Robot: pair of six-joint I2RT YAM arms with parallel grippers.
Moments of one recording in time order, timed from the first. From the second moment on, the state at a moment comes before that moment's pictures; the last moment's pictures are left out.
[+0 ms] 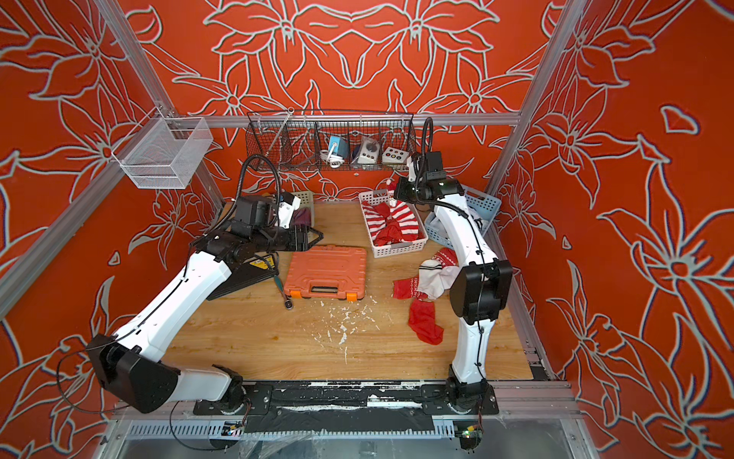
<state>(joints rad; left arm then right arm) -0.32 1.36 1.39 -0.65 0.40 -0.37 0.21 1.99 2.06 -0.72 -0.34 0.34</state>
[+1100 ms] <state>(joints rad) -0.23 1.35 1.39 -0.70 0.39 -0.33 0.21 2.42 2.14 -0.68 -0.27 0.34</state>
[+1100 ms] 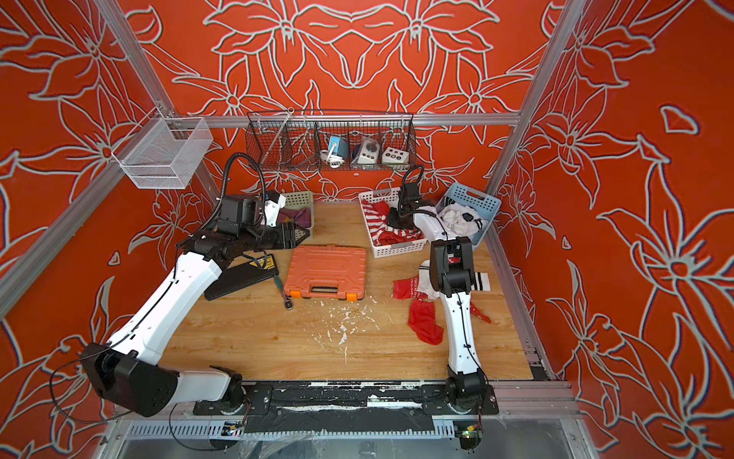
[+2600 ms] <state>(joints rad) -0.20 1.42 1.42 -0.70 0.38 -0.32 0.24 1.74 1.57 -0.71 -0.28 0.29</state>
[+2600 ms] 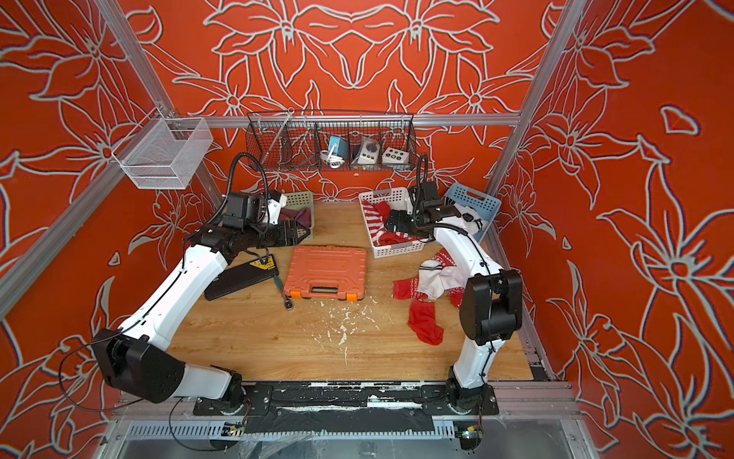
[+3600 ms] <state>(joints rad) -0.38 1.56 1.54 -0.76 0.37 -0.27 0.17 1.34 1.14 -1.08 -0.13 0.36</state>
